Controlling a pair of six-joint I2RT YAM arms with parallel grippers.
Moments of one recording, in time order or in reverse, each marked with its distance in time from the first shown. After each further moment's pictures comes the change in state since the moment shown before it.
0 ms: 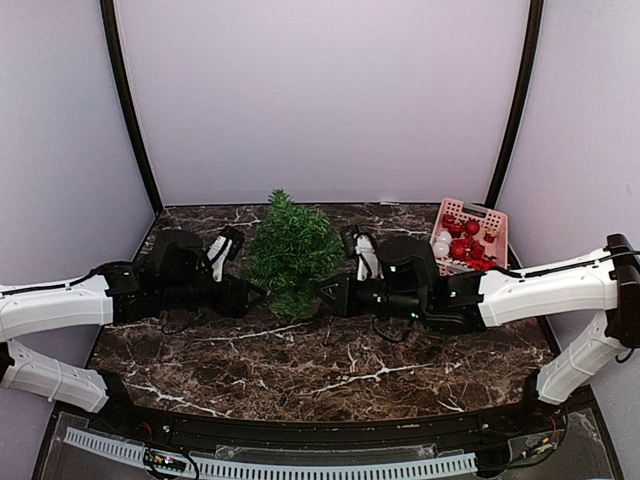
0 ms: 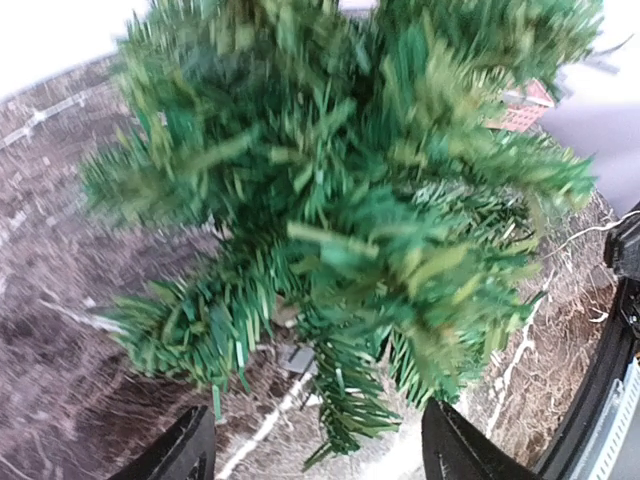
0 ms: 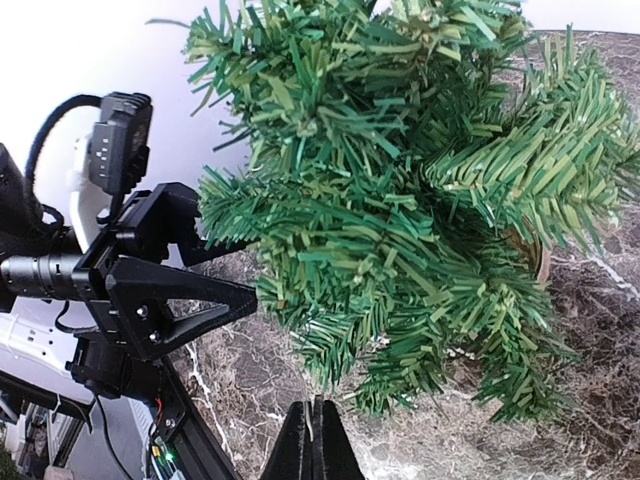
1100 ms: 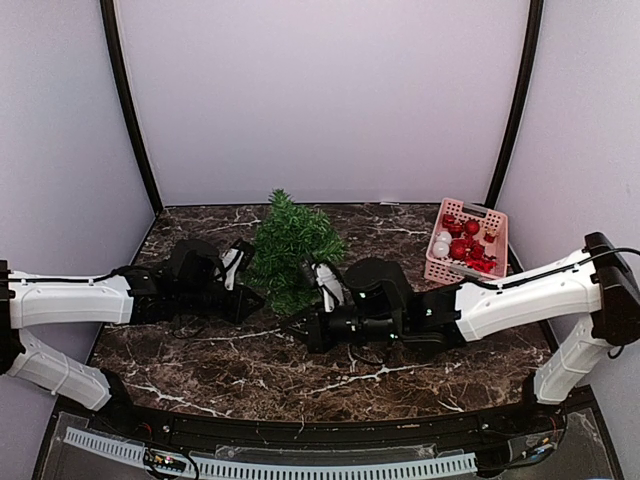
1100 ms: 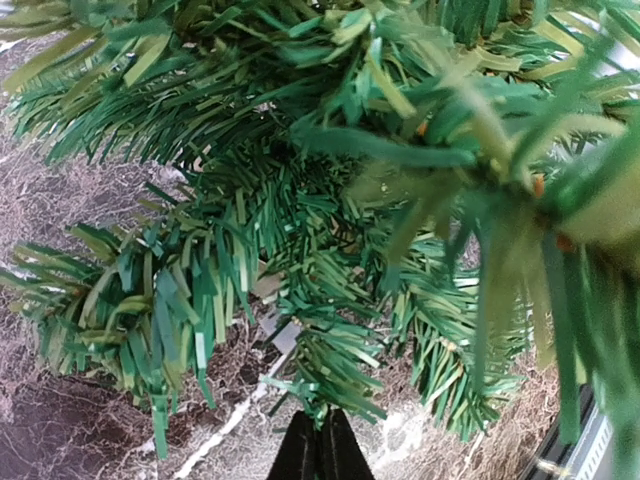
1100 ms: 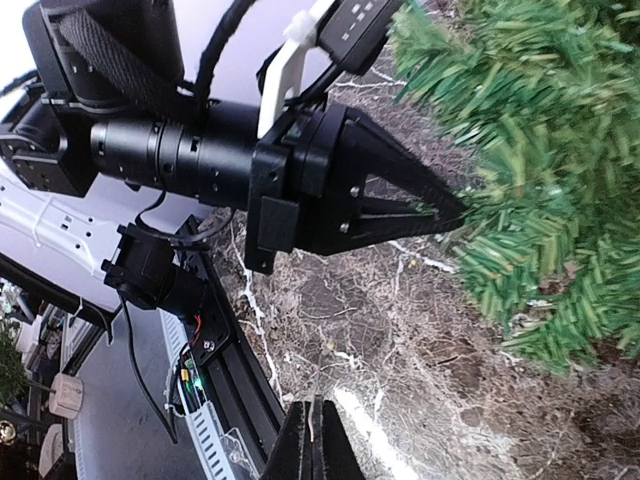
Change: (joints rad) left arm 0.000 0.132 -0.024 0.069 0.077 -0.098; right arm 0.129 0.100 0.069 -0.002 -0.129 -0.070
